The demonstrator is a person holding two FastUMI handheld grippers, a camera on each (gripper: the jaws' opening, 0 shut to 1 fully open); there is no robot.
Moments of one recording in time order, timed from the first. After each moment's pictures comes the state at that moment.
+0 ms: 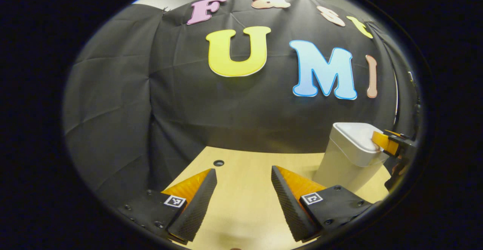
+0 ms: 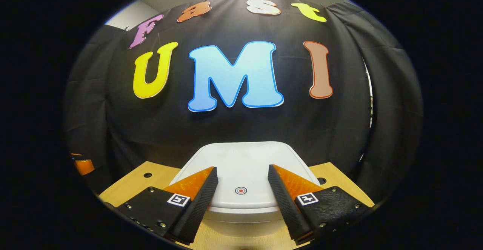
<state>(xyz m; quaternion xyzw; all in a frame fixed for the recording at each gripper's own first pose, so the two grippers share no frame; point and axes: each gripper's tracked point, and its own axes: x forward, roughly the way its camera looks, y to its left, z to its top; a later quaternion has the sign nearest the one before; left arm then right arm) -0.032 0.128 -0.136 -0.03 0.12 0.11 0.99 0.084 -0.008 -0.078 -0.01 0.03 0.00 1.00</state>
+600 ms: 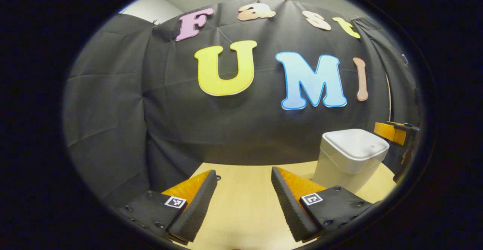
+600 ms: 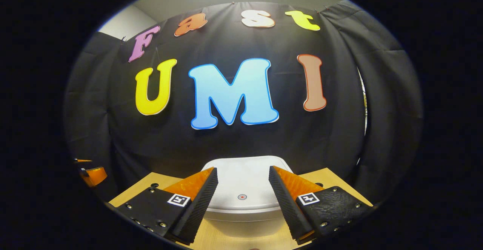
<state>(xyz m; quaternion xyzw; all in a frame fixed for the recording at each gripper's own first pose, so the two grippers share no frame) -0.032 0.099 -0.085 0.01 0.06 0.08 1.00 0.023 -0.001 -0.023 0.01 -0.03 -0.01 1.00</state>
